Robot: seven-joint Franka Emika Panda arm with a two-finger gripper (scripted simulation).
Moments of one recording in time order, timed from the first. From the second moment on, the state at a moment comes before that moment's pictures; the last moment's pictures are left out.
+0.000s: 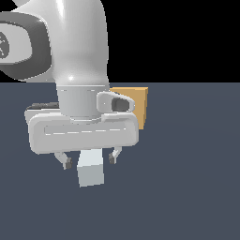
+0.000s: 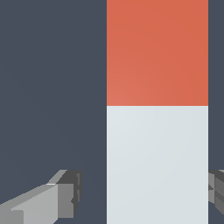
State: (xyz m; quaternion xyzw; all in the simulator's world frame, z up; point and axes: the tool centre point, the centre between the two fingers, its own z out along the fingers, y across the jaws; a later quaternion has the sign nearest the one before) arm -0.063 -0.081 0.033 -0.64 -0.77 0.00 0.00
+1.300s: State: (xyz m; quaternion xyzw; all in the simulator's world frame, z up) arm -0.063 -0.068 0.031 -0.66 -0.75 0.00 0.00
